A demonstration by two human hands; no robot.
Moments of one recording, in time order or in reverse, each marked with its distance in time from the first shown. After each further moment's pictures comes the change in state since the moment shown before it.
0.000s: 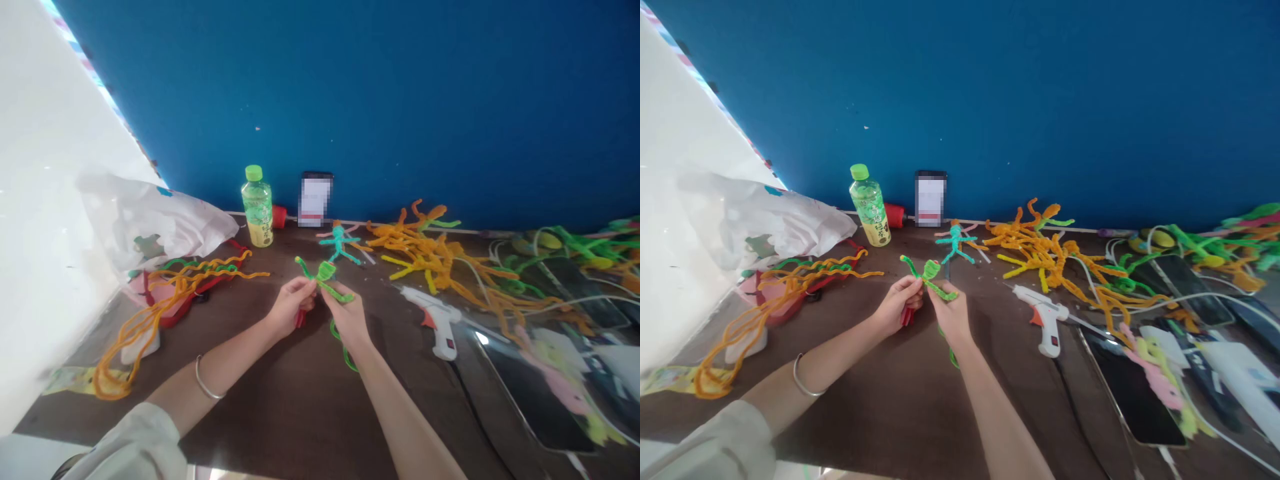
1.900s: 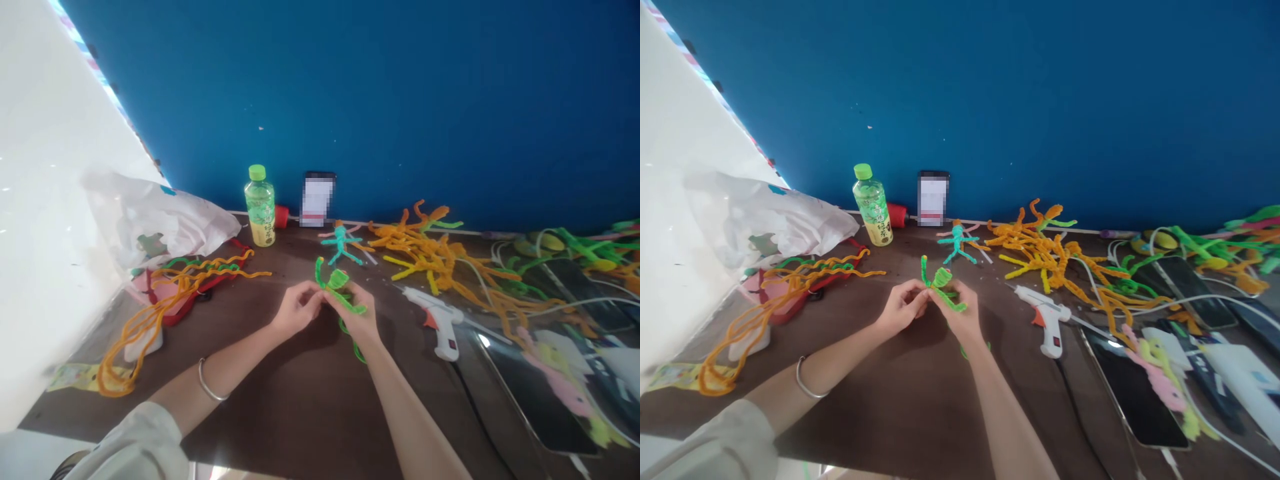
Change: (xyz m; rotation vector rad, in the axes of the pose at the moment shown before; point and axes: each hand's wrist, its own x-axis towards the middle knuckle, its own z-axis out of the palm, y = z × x) left_hand -0.010 -0.001 0.002 0.516 -0.053 0.222; right_hand 0.001 -0.005 -0.012 -0.114 0.044 -0.048
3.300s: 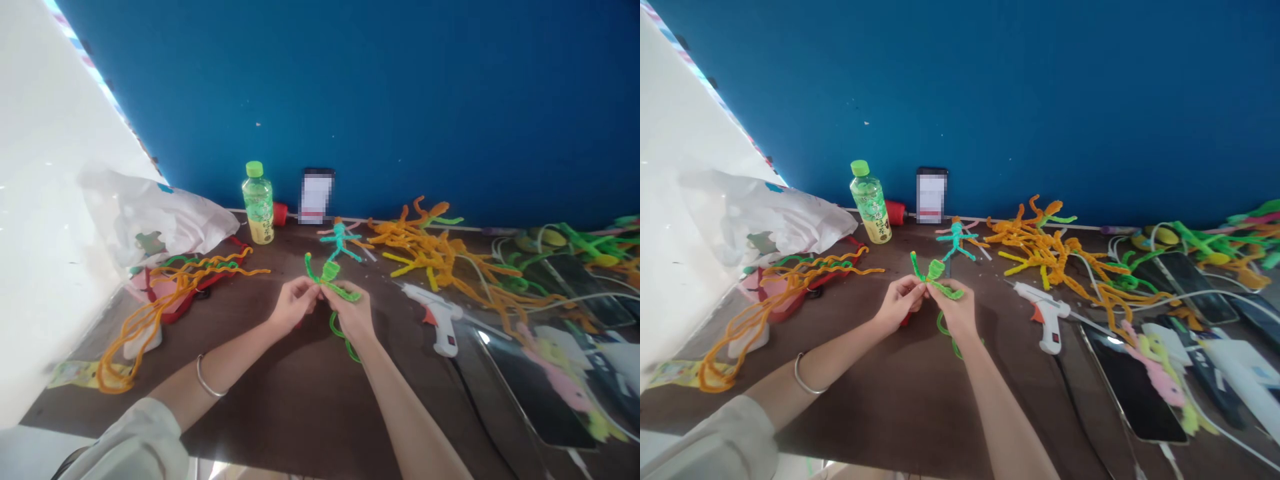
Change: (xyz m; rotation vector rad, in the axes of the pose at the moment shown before) left_hand 0.003 -0.003 -0.002 -0.192 -0.007 -0.102; right_hand -0.002 0.010 0.008 0.153 0.050 0.111
